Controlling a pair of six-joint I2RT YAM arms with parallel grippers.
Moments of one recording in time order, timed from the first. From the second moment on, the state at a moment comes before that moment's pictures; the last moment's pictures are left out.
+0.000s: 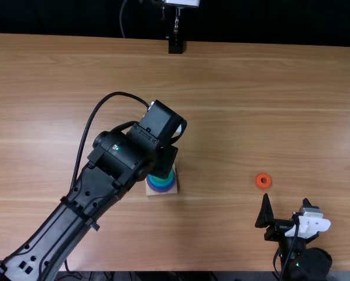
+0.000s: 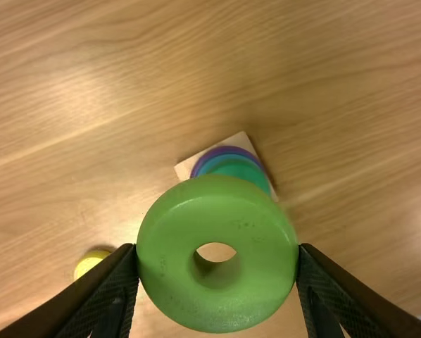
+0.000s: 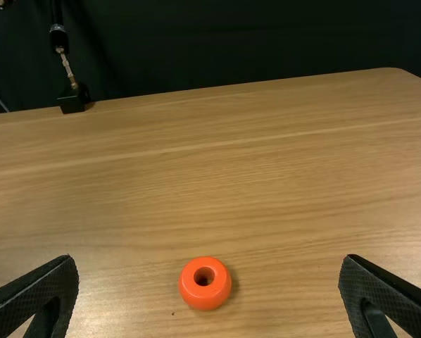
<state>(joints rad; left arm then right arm) -0.64 1.66 1.73 -1.19 -0.10 -0.29 -0.05 0.01 0.09 -0.28 0.02 0.06</state>
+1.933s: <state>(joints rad) -0.69 1.73 1.73 -1.21 -0.10 -0.30 -0.05 0.01 0.09 -0.28 0.02 0.06</state>
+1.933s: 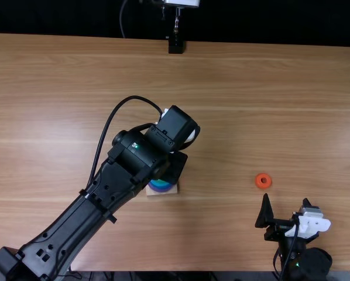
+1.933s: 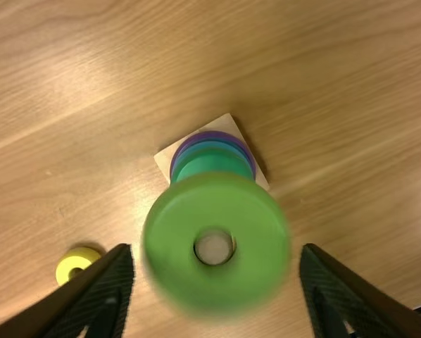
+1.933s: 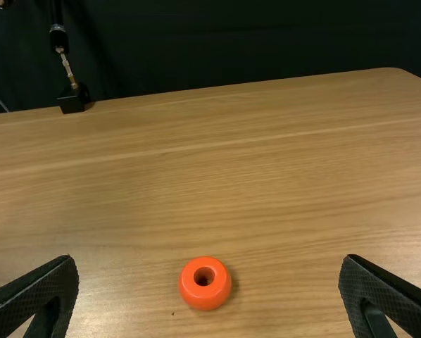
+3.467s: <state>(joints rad) -0.23 1.21 1.05 -0.63 -0.10 -0.29 -0.05 0.01 0.09 -0.28 0.02 0.06</state>
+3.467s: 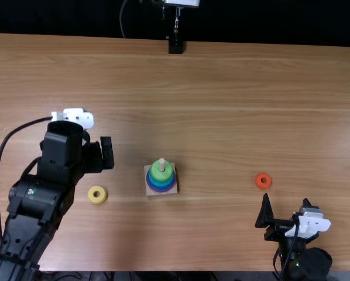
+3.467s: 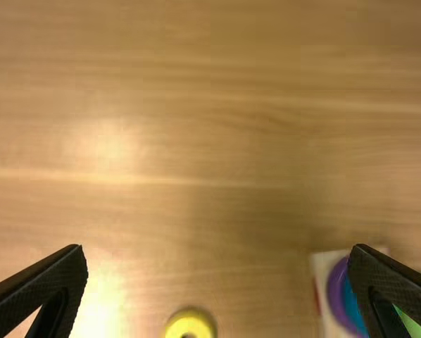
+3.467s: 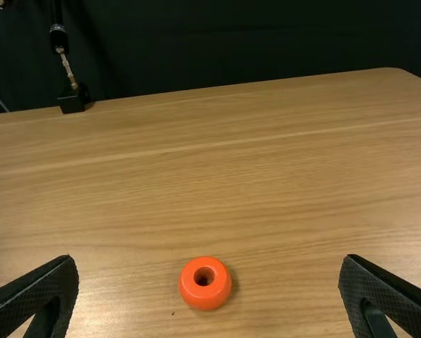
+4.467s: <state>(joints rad) -0.22 1.29 0.72 -0.62 -0.01 -0.03 -0.05 0.01 0.09 -0.28 0.02 0.06</state>
